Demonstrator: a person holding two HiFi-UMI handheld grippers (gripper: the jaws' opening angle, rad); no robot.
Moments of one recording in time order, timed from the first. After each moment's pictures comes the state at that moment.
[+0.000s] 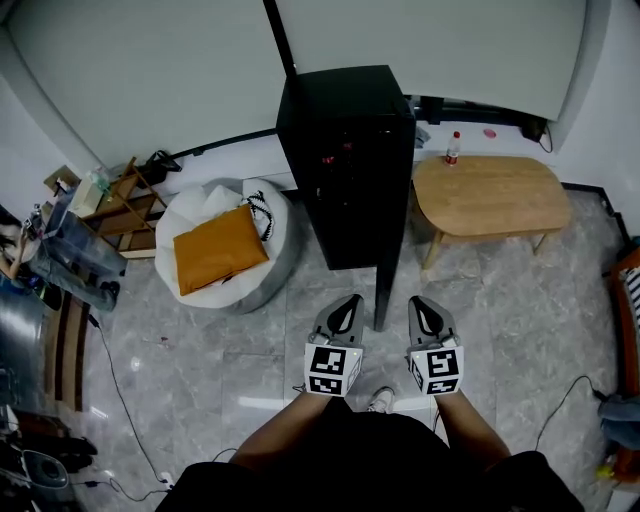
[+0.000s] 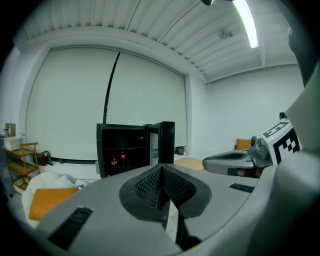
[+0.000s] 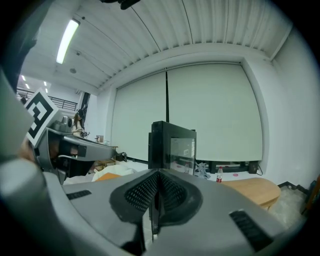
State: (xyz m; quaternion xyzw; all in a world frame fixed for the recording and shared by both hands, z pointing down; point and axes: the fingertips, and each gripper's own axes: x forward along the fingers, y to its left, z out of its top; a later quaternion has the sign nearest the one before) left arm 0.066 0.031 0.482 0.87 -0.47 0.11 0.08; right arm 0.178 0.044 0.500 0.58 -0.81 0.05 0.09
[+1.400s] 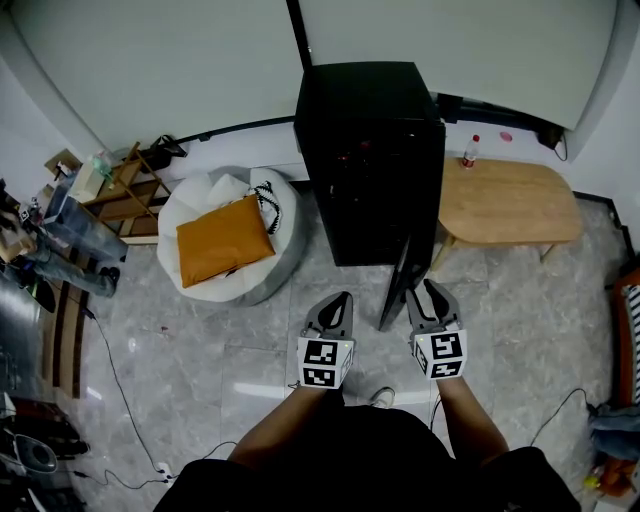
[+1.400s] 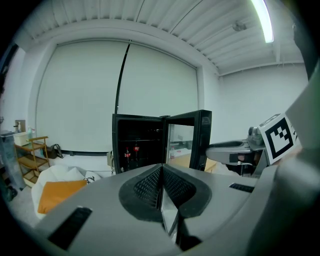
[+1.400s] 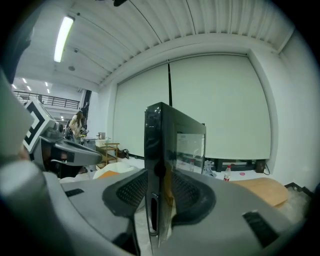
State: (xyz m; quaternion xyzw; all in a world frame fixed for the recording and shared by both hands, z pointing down) left arm 0.003 -0.024 0.508 0.85 -0.50 0.14 0.12; right arm 0.149 -0.033 0.507 0.56 -0.82 0.06 0.11
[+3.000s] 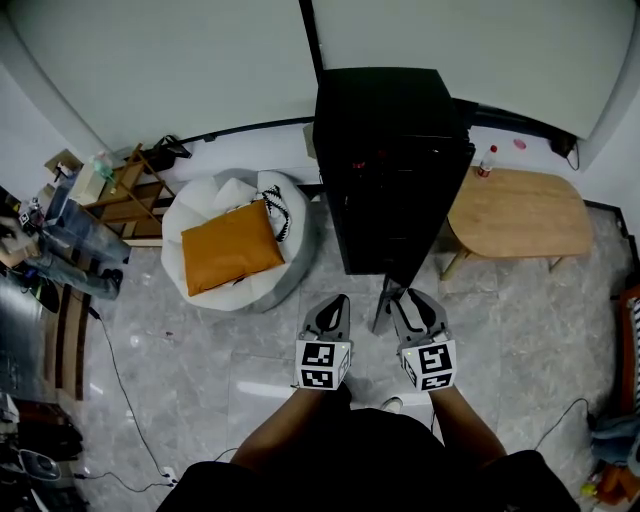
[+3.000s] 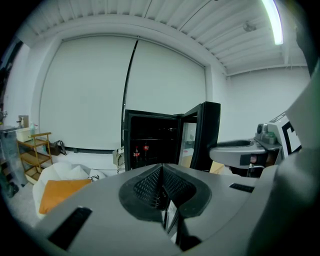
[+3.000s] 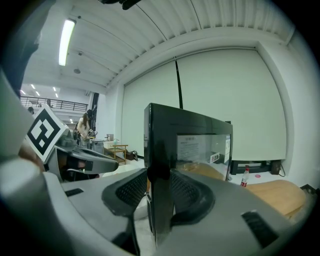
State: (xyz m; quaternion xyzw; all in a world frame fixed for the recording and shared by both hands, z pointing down) left arm -0.049 -0.089 0.522 0.83 -0.52 0.14 0.14; right arm 0.069 -0.084 0.505 0.52 -0.85 0.06 0.11
